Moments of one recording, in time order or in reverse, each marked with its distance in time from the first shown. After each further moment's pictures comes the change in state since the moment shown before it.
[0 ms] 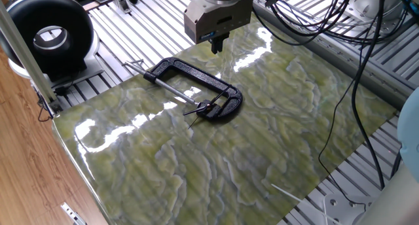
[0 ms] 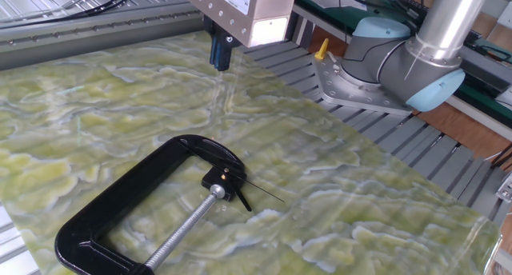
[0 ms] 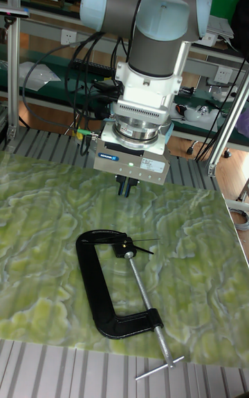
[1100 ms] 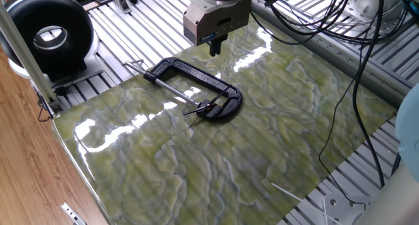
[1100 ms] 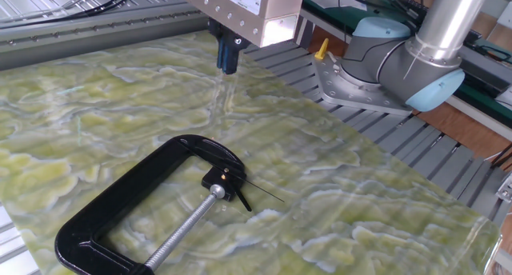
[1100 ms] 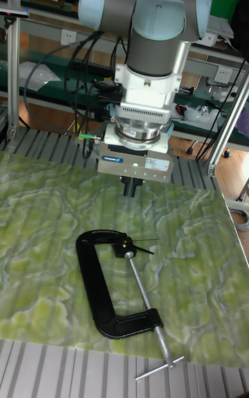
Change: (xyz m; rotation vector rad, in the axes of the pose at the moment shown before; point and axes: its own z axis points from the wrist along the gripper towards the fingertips) arm -0.004 0.015 0.000 -0.061 -0.019 -0.064
